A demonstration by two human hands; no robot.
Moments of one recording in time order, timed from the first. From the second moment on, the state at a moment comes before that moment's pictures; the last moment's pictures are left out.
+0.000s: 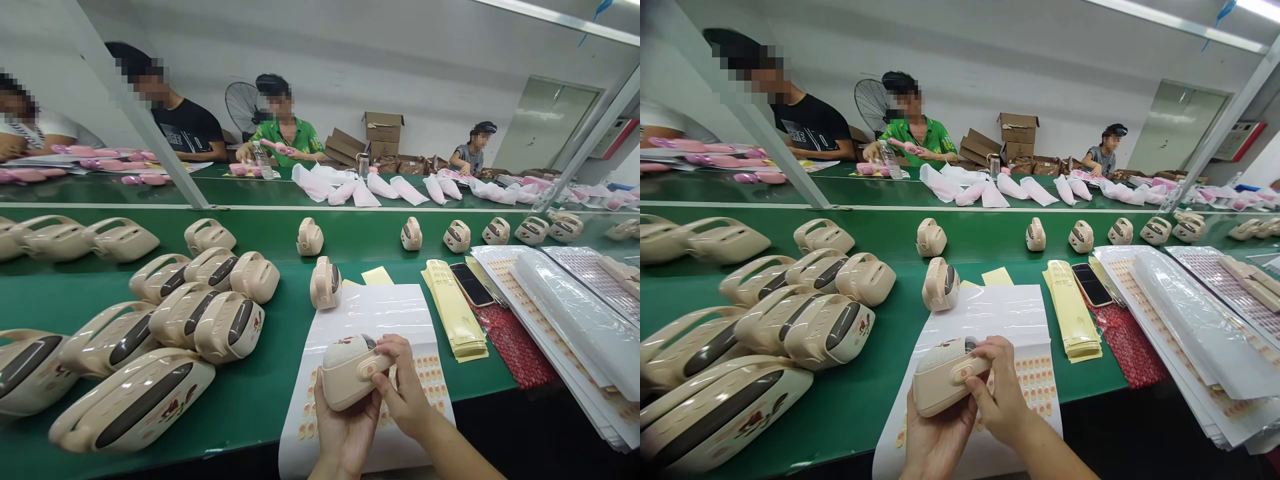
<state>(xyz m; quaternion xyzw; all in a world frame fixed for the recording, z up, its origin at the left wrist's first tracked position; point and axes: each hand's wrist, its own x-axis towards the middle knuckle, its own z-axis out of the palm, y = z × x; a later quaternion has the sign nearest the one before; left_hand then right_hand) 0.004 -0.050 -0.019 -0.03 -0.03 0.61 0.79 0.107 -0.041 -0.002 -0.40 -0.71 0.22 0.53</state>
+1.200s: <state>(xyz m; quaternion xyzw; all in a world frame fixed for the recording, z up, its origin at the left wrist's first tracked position) -0.039 -0.051 -0.040 0.42 0.44 0.64 0.47 0.228 -0.089 -0.063 -0.59 -0.65 0.25 0.42</state>
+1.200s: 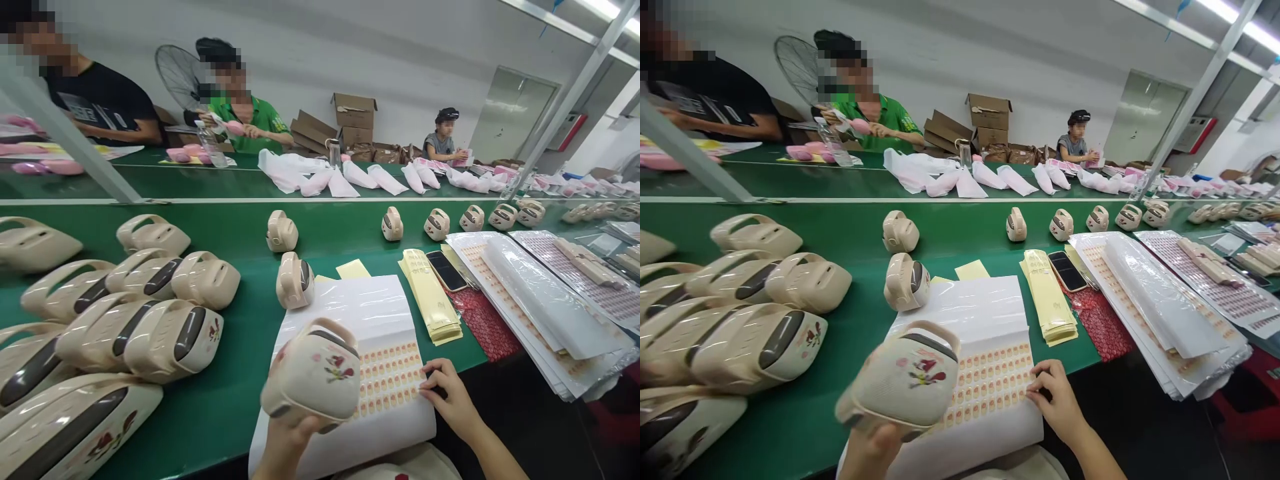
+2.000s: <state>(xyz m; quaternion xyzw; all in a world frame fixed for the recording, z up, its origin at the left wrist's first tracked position) -0.044 -0.043 -0.030 0.84 0.24 0.43 0.23 0.140 -0.050 0.032 -0.39 -0.65 0.45 0.46</state>
